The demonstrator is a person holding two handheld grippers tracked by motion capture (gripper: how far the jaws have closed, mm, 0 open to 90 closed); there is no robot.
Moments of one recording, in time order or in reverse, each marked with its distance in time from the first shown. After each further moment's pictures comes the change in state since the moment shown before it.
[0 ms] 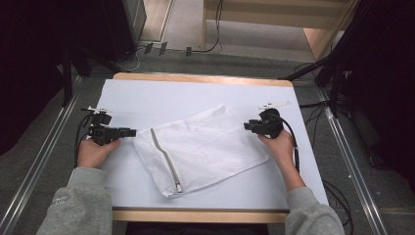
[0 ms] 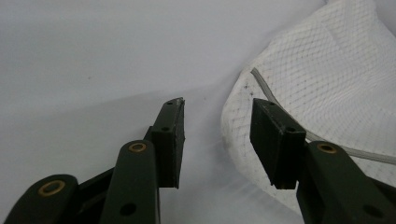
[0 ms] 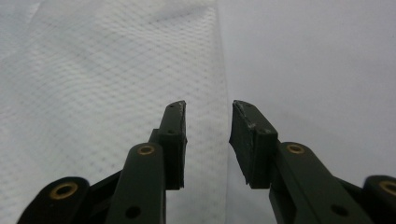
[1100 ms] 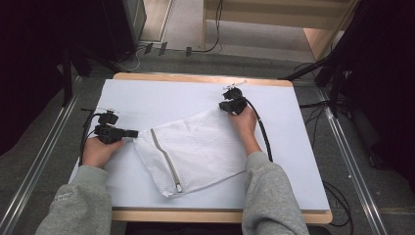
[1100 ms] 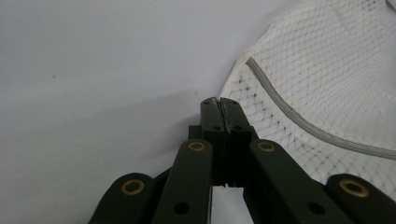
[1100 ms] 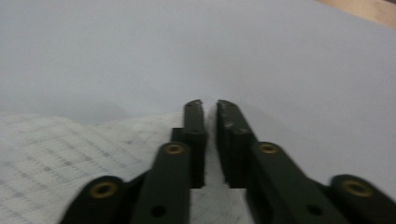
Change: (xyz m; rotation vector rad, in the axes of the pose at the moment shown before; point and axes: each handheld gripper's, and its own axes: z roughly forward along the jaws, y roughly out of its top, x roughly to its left) left arm -0.003 0.006 0.011 0.068 -0.021 0.024; right arm 0.025 0.078 0.114 0.040 -0.099 -0.051
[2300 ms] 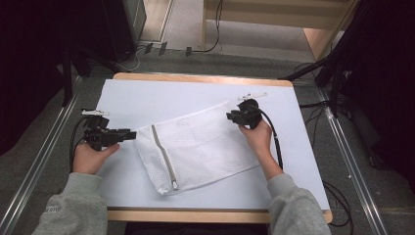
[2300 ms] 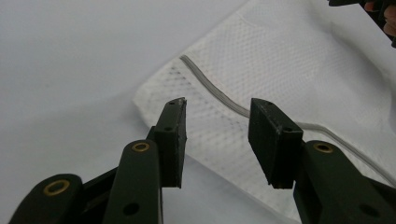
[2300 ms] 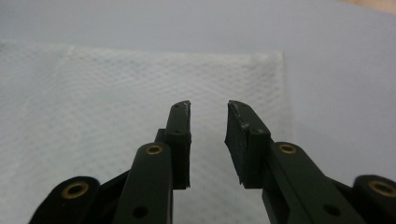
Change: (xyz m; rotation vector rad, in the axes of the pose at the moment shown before) left arm -0.041 -0.021 -0.042 -0.118 -0.007 0.068; right arm 0.007 -0.049 -0.079 -0.087 0.080 0.026
